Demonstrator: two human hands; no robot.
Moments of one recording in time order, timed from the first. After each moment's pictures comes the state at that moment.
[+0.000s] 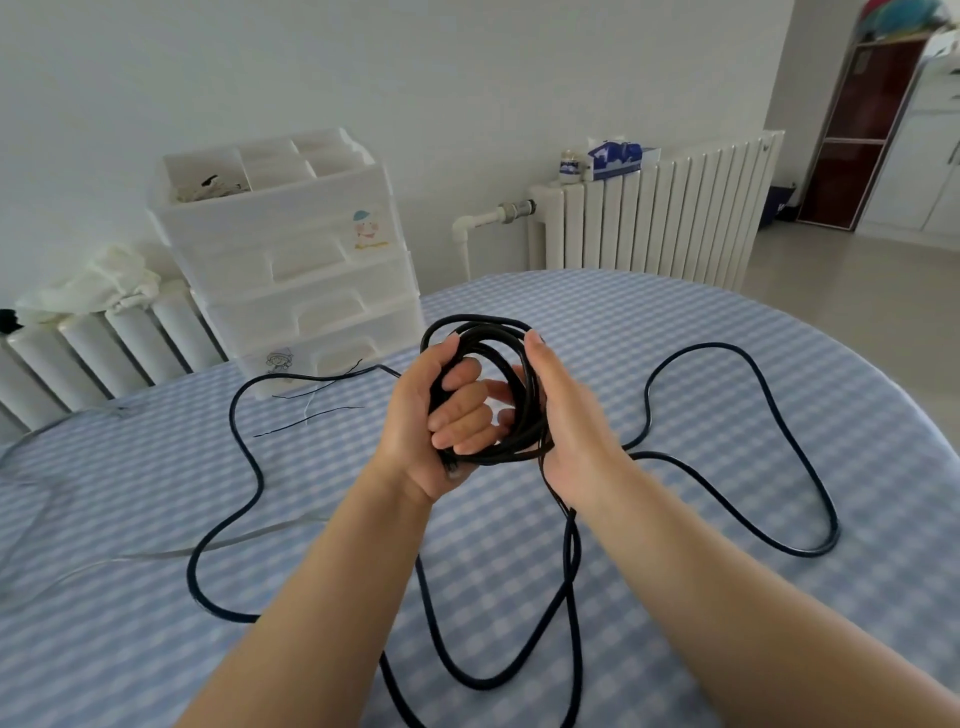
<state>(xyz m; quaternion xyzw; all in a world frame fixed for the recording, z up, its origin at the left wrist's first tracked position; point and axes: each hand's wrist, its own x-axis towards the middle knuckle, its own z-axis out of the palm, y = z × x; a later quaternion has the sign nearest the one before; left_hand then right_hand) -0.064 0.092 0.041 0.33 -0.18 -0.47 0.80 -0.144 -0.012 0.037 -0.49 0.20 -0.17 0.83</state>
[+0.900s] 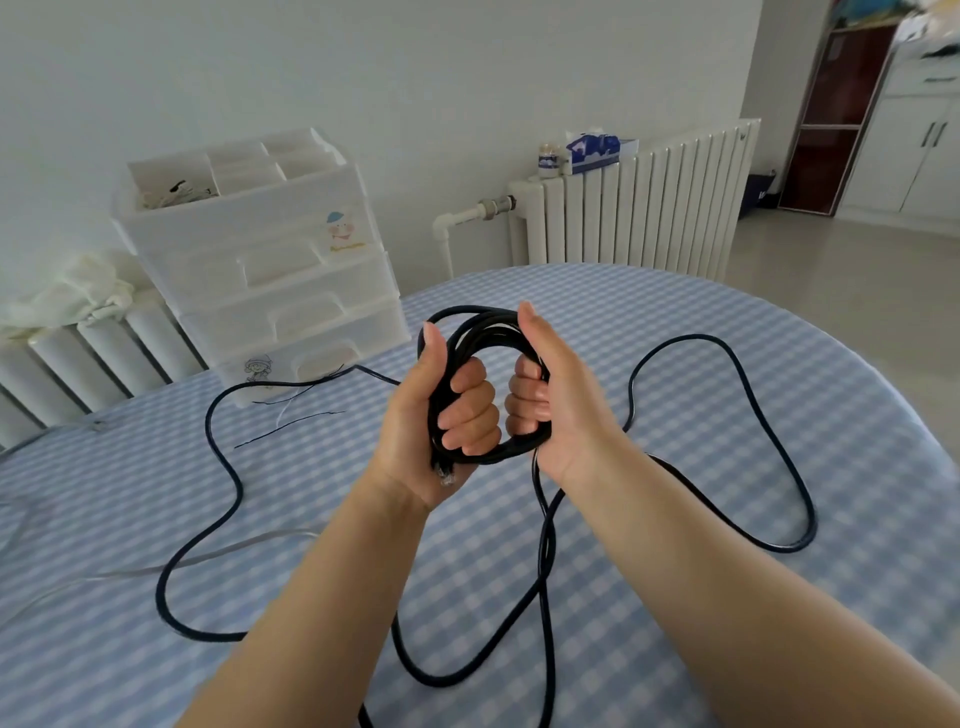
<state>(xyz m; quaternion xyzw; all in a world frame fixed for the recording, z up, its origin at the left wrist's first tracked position) -0.079 0.082 0.040 0.34 -0.27 -0.45 0.78 -0.151 -0.025 0.046 -0.45 0.18 -0.18 0.86</state>
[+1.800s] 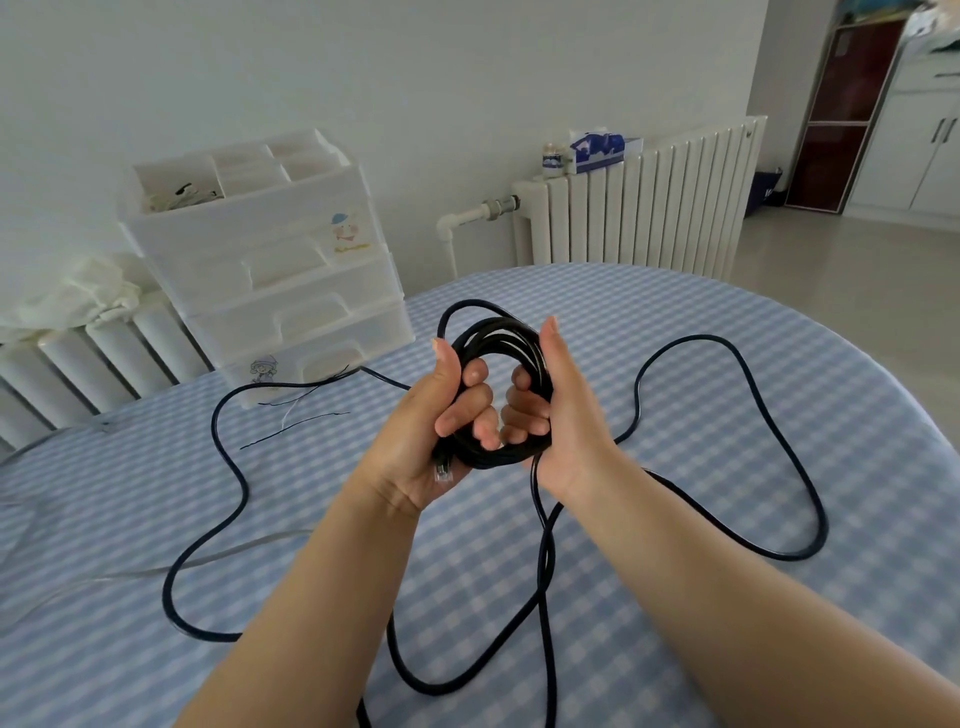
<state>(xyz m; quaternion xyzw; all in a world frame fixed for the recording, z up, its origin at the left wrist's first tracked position) -0.086 0.088 0.050 0.40 -0.25 -0.42 0.78 -0.151 -0.019 0.035 -0.41 0.19 -0.18 0.88</state>
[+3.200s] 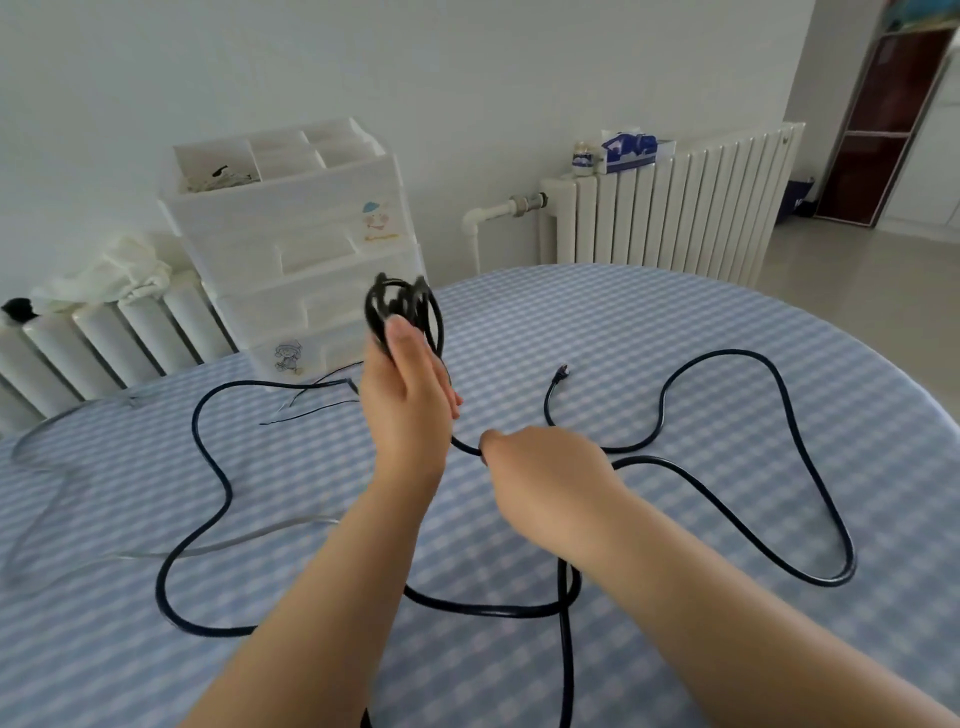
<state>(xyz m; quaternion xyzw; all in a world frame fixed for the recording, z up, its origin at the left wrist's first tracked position) -0.076 0.092 0.045 0.63 -0.25 0.15 0.72 -0.164 0.016 0.041 -1.00 0.07 0.02 0.04</state>
